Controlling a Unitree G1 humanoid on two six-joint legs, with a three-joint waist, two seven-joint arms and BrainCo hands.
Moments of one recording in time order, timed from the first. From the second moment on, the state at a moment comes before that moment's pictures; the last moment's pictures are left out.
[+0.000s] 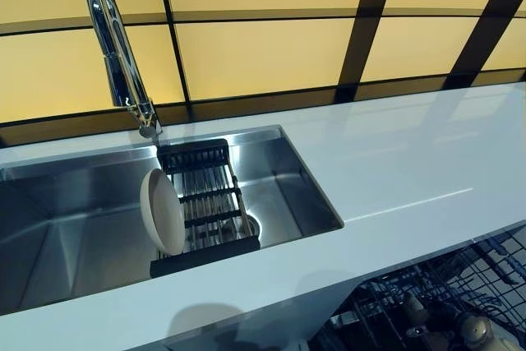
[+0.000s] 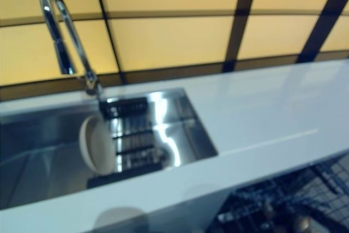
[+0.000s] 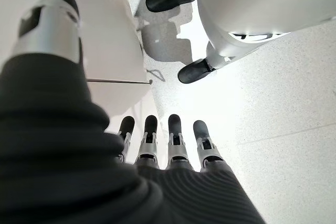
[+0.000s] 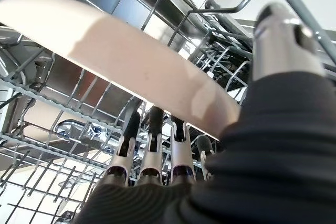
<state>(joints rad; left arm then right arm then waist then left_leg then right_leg) -0.03 0.31 -0.13 1.17 -0.21 0.23 -0.12 0.02 -0.76 0.21 0.55 -0.28 0.18 0.27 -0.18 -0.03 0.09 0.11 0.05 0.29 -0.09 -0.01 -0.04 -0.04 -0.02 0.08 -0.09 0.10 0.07</state>
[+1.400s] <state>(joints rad) -0.04 0.34 -0.10 1.20 -0.22 0.23 -0.11 -0.01 -1.30 -0.15 0.51 -0.14 0.37 0.54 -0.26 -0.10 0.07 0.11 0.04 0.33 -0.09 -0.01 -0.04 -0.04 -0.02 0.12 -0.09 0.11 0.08</state>
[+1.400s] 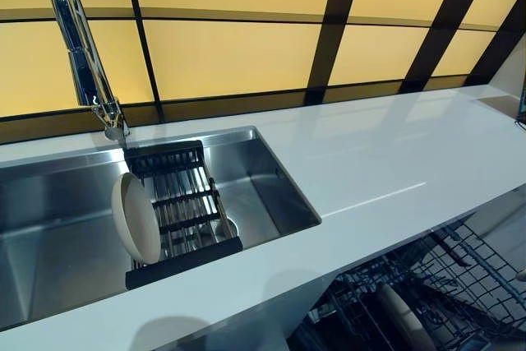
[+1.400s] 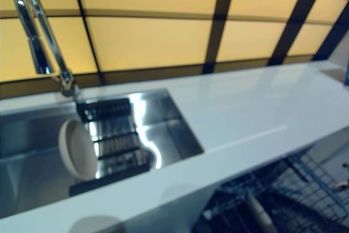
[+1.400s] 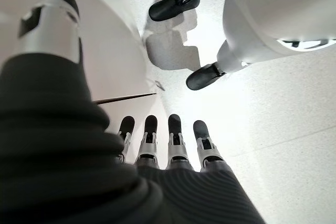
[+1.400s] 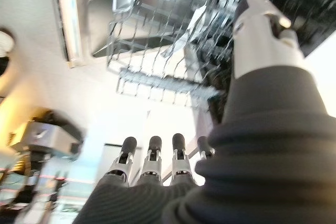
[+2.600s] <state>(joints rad) -0.03 0.32 -0.11 1.22 -0.28 0.21 -0.11 -1.04 -1.38 0.59 0.17 -0.21 -0.09 0.06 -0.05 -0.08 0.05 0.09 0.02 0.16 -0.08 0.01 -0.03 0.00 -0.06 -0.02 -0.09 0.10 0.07</state>
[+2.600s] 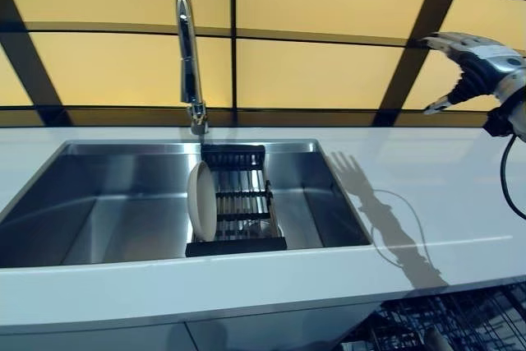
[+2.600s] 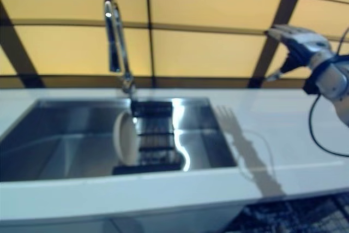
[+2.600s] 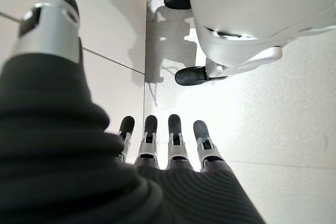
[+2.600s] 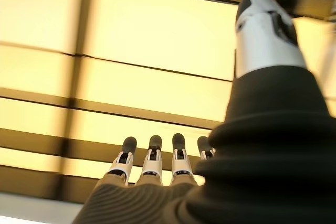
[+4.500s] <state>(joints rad) 0.02 0.32 -0.10 1.23 -0.31 0.18 -0.09 -1.08 -1.06 0.69 -0.09 -0.25 -0.24 0.33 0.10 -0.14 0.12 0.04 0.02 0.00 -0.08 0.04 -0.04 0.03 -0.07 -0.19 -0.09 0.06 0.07</state>
